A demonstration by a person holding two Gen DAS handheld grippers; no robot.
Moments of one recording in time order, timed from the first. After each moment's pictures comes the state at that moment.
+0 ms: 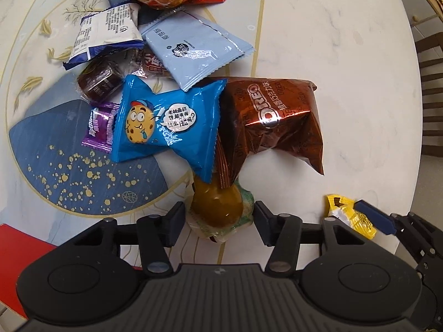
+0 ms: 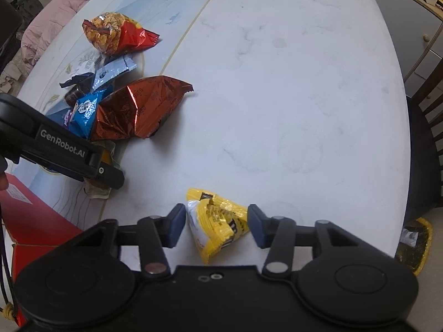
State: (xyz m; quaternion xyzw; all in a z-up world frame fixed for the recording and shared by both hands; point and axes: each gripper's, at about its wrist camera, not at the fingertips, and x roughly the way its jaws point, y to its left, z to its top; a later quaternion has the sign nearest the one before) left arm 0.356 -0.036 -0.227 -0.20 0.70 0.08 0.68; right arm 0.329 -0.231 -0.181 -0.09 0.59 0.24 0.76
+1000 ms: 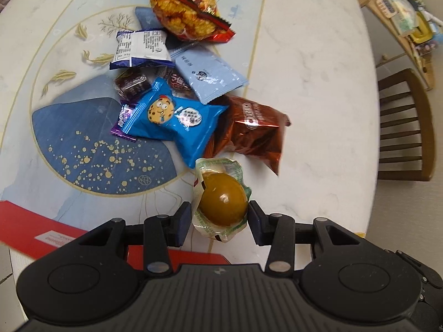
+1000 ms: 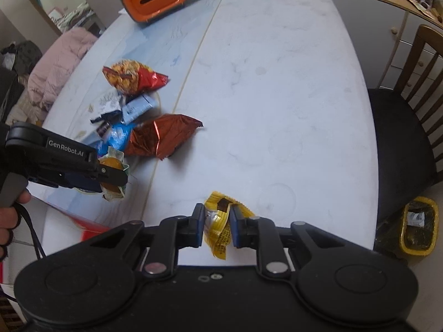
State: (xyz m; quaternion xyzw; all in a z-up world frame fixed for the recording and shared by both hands) left arm 0.289 -0.006 -0.159 -0.26 0.63 0.06 0.73; right arm 0.281 -0.258 -0.115 -0.01 0.56 0.22 0.80
